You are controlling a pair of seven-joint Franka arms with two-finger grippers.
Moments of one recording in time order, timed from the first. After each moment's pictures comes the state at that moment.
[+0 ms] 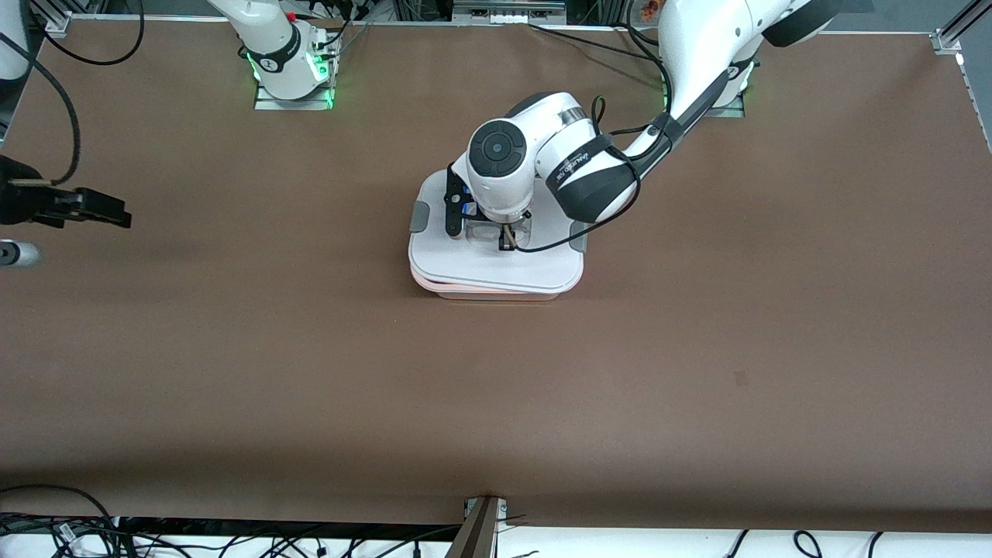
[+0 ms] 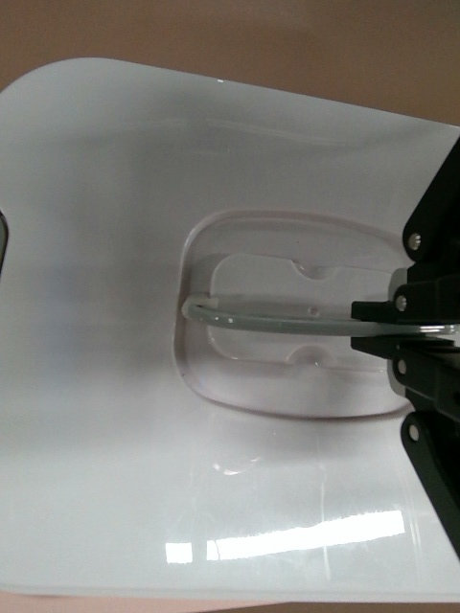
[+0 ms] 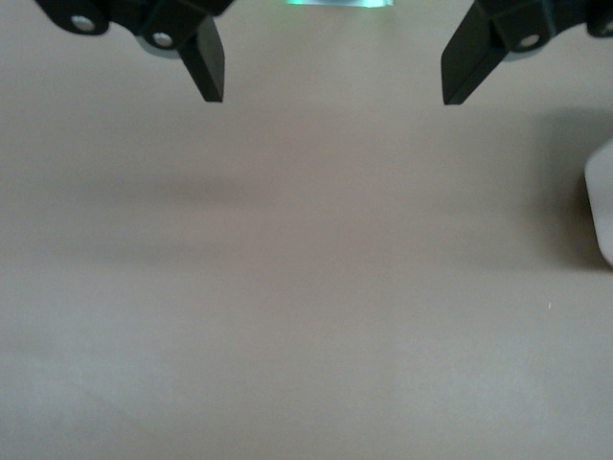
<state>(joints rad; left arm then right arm) -0.31 0.77 -0.66 -1.28 0.34 1.77 0.61 -0.07 0.23 0.02 -1.38 -0.02 1.46 -0.12</state>
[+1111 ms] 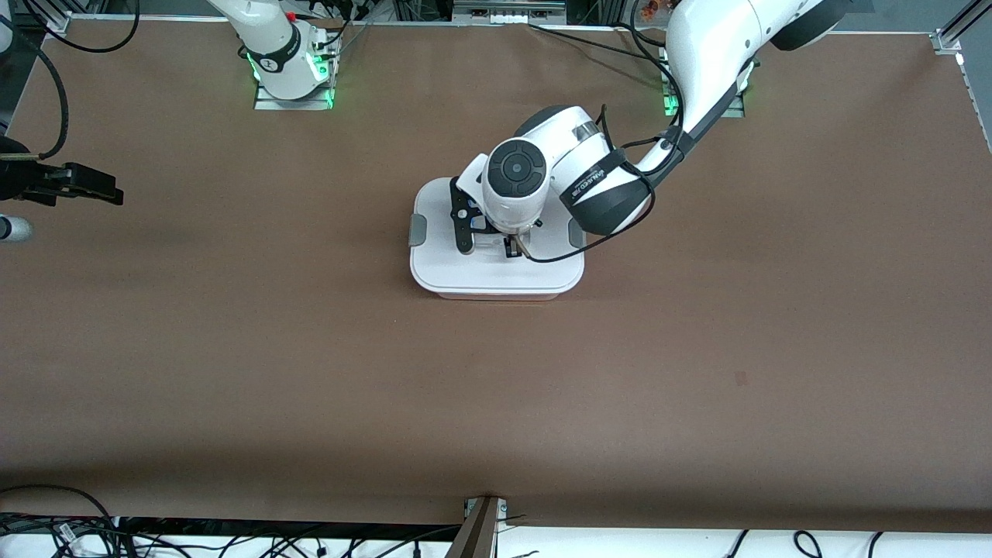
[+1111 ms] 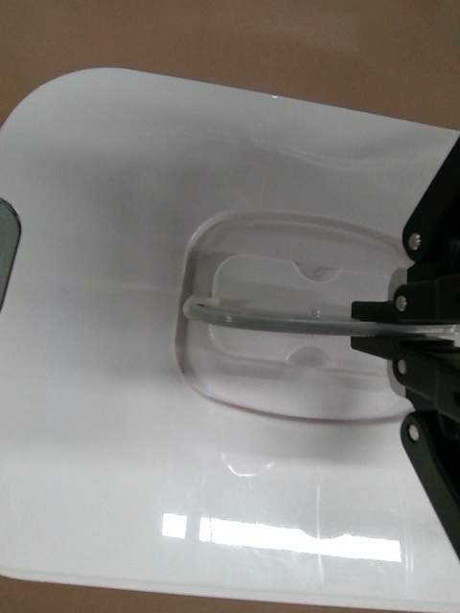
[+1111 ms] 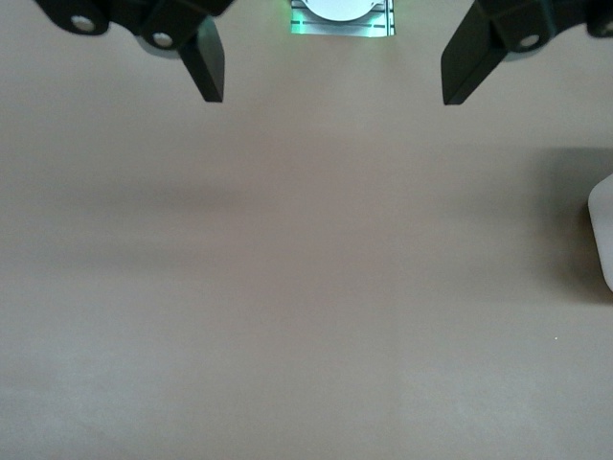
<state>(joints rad) -0.29 0.77 -0.65 -1.29 0.26 1.80 0.52 -0.07 0.17 0.01 -1.43 -0.02 1.42 -0.09</state>
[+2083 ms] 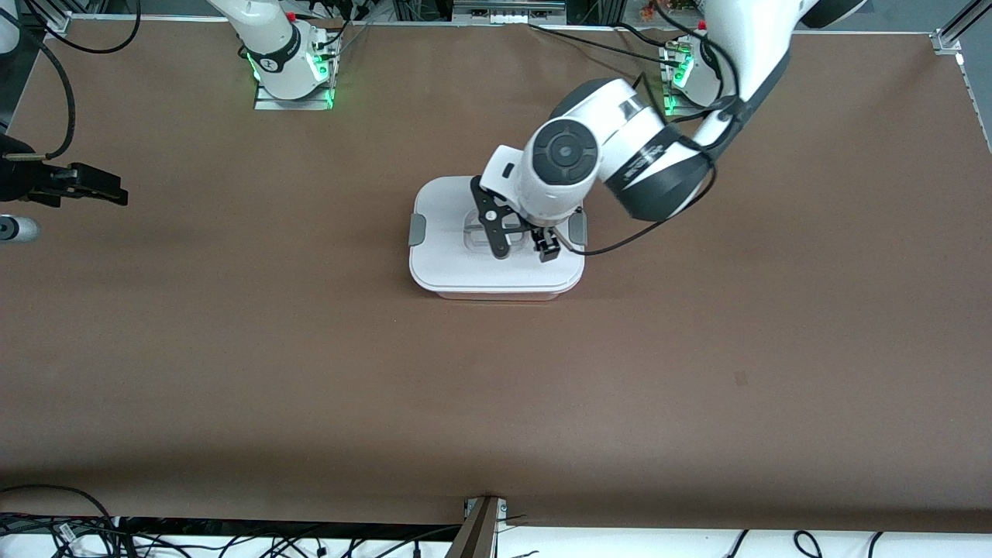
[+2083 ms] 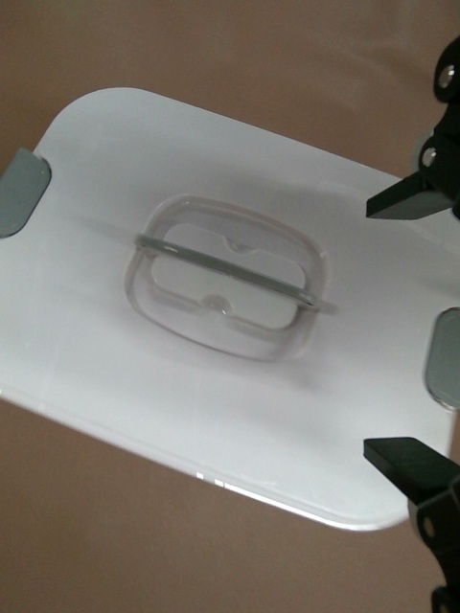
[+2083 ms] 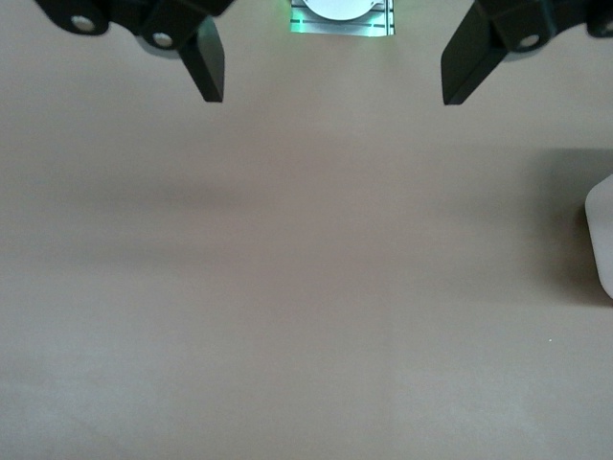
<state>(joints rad) -0.19 0.64 -0.66 -1.27 0.17 1.68 0.37 -0.06 0.17 0.01 -1.43 -0.02 1.42 -0.09</state>
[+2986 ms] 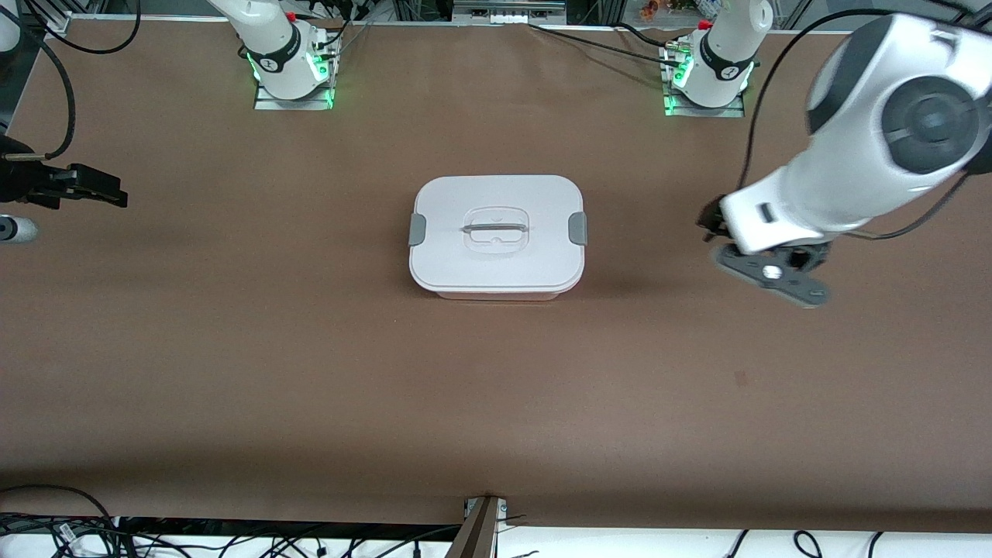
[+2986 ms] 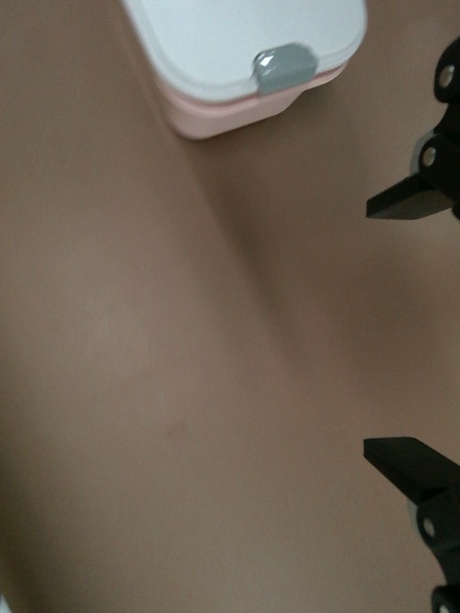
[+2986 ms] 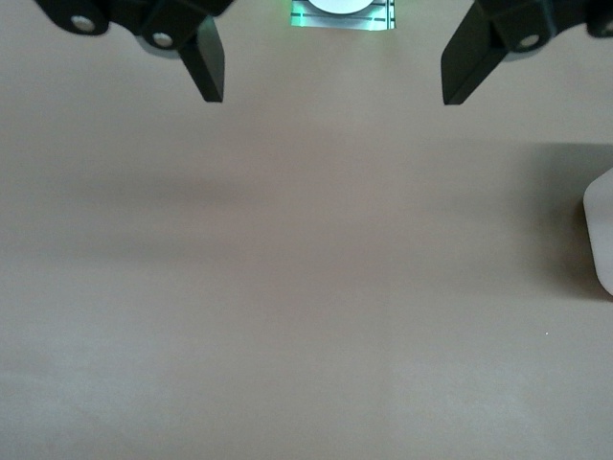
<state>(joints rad) 0.13 0.38 -0.51 -1.23 0.22 1.47 0.00 -0.05 0.17 0.01 -1.42 -0.02 1.43 -0.09</state>
